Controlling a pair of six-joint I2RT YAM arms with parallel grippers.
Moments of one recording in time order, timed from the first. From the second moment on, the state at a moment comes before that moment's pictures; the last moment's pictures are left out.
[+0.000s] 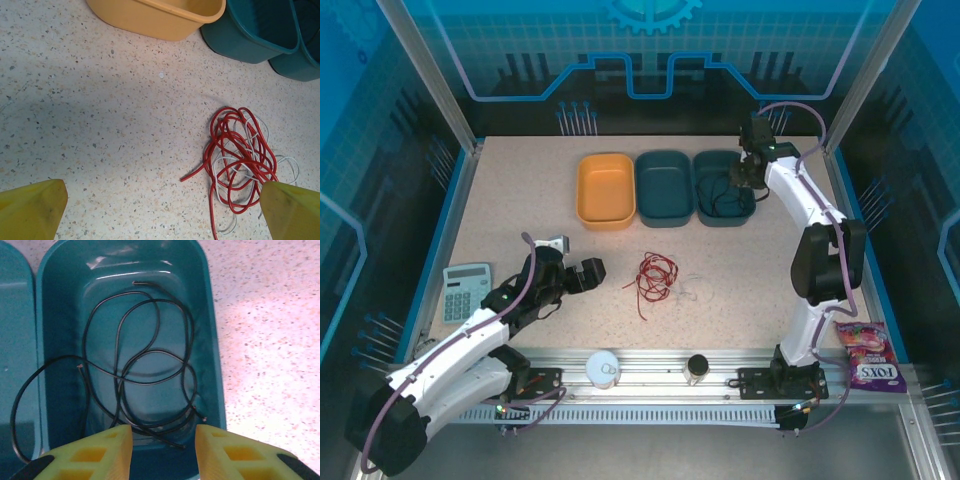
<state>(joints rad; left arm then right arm) -0.49 0.85 0.46 -0.30 -0.02 -0.72 0.15 1.89 1.68 -0.82 0.12 0.22</state>
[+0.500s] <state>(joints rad) -0.49 0.86 0.46 -0.28 -0.01 -0.72 0.33 1.97 1.74 -0.80 0.08 0.19</state>
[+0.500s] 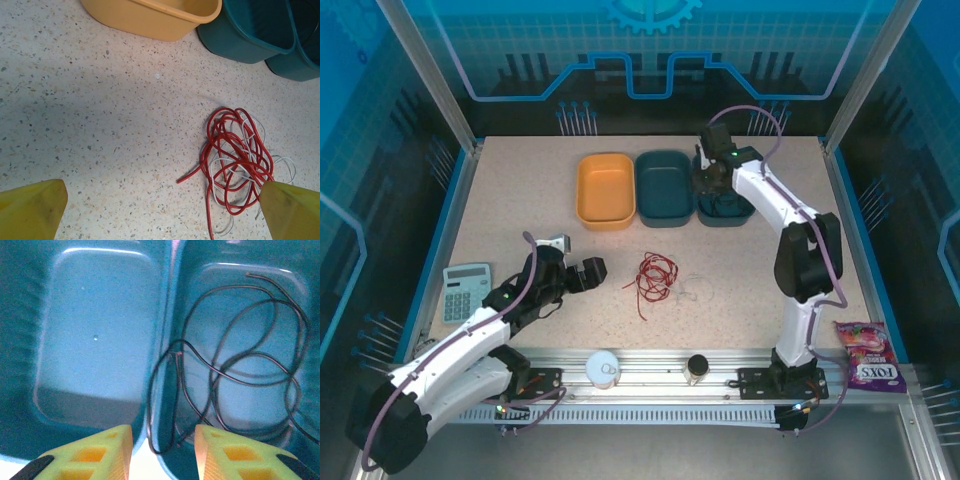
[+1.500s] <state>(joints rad) -0.49 0.87 0.46 -0.28 -0.01 -0.73 0.34 2.01 1.85 -0.86 0.15 0.17</state>
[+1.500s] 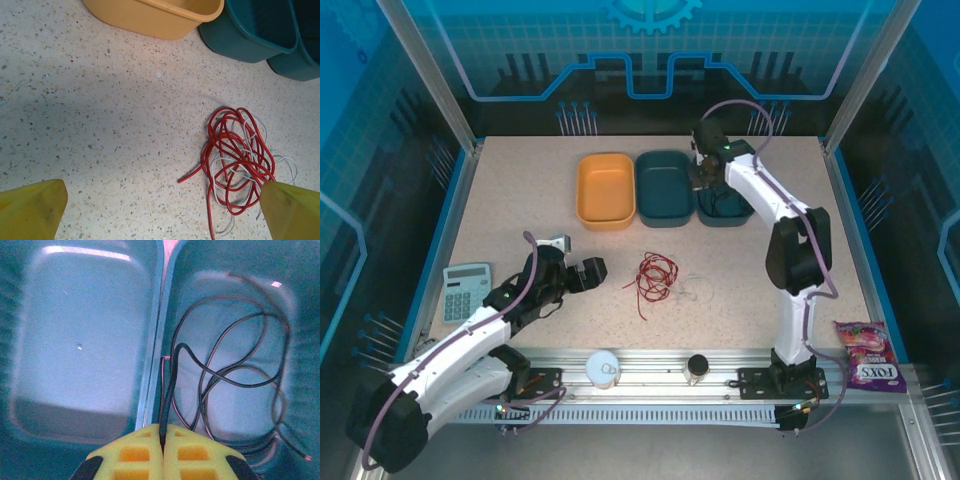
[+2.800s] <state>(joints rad) -0.49 0.89 0.46 -0.28 0.00 -0.74 0.10 2.25 1.86 -0.83 -0.08 0.27</state>
